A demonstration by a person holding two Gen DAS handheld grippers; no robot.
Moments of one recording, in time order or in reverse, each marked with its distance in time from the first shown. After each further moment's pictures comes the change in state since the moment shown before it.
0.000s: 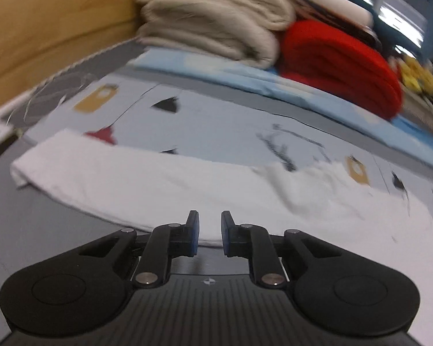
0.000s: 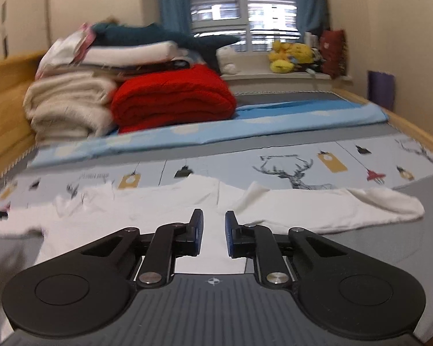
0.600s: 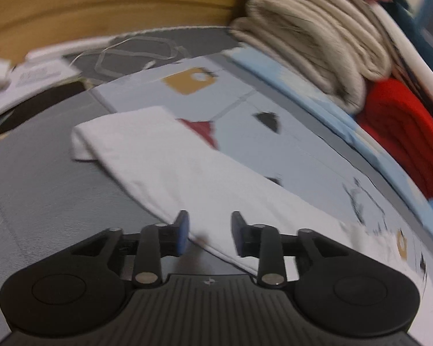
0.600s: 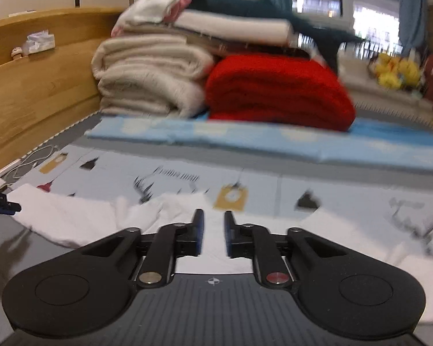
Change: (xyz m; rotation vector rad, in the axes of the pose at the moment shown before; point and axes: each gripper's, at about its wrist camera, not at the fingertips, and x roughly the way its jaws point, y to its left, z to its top) left arm 0.070 0.134 0.018 -0.380 0.012 0.068; right arm 0.165 0.180 0.060 -0.181 0.079 0.281
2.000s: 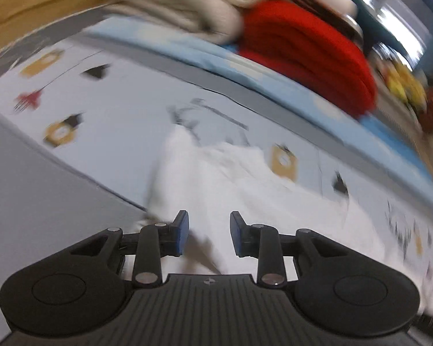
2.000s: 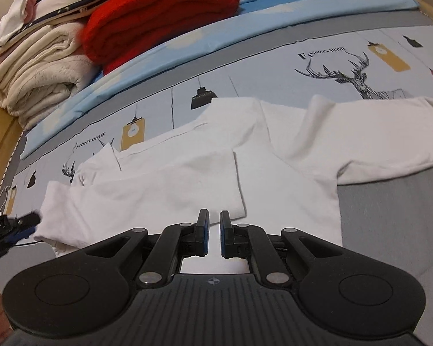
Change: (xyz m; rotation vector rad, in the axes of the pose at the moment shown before) left arm -0.061 -0.256 -0.102 0.219 0.116 -0.162; right arm -0.022 -0.130 -0.048 0.529 0.302 -0.156
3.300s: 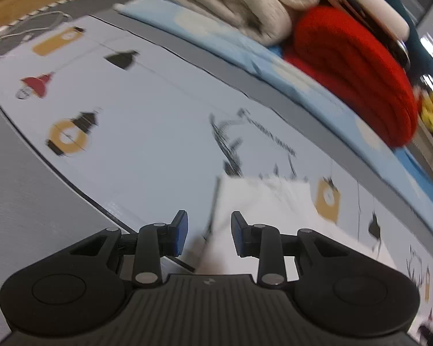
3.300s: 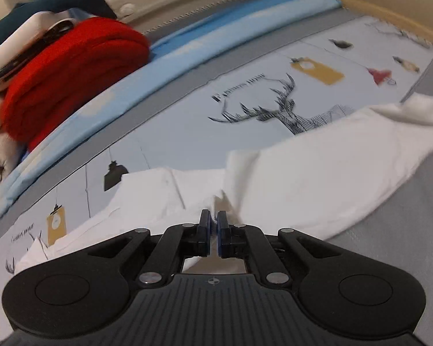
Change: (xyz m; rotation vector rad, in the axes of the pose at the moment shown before) left arm 0.075 0.028 0.050 -0.069 0.059 0.052; right arm 0.048 -0.075 0.033 0.235 -0.206 -0.213
